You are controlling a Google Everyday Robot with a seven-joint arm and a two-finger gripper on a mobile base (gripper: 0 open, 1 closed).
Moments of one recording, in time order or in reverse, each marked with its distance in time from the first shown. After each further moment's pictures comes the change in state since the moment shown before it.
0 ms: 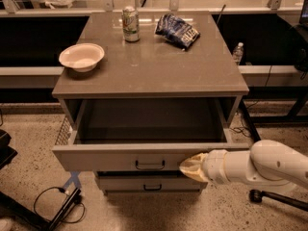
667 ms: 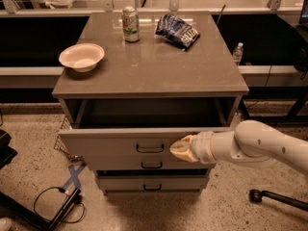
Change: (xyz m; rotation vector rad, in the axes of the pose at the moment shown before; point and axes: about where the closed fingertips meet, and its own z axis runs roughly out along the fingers) arm -0.035 -0.050 0.034 0.012 -0.030 -0.053
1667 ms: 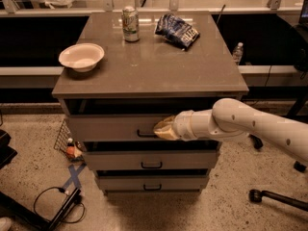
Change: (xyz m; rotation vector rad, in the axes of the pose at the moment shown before) arm -0.059 -0.052 0.053 -0.014 -0.060 -0.057
